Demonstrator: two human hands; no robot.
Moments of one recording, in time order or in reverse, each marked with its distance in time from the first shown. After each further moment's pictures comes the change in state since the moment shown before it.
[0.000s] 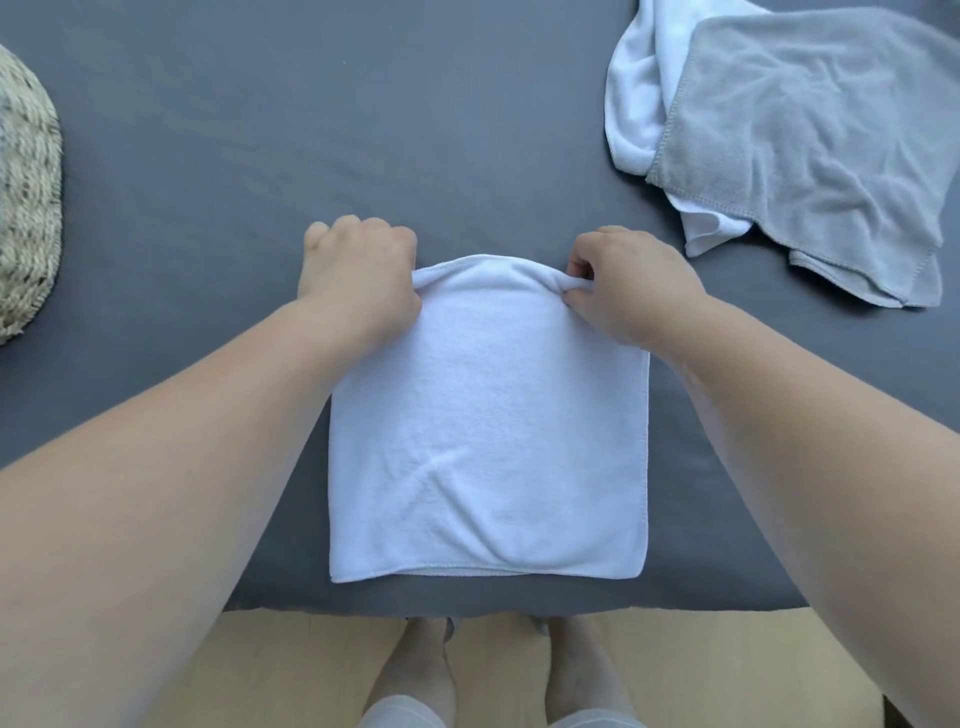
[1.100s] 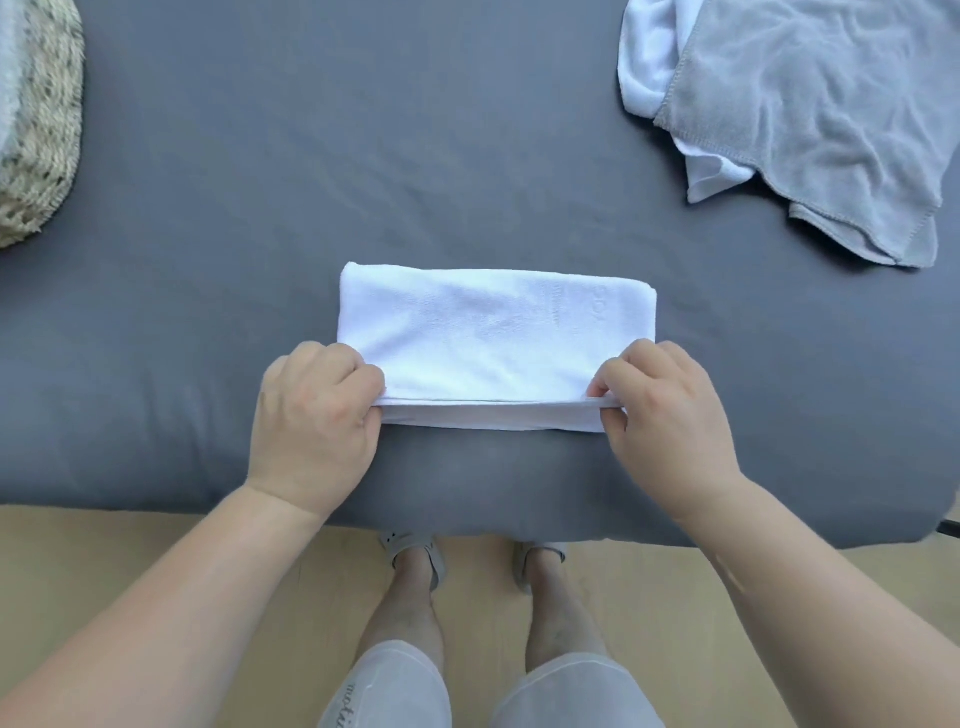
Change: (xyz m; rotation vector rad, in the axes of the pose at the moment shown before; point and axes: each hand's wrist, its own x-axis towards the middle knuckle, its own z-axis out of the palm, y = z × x) left_hand -0.187 -0.006 0.079 -0.275 0.489 0.161; right_hand -0.168 0.013 0.069 0.097 0.331 -0.205
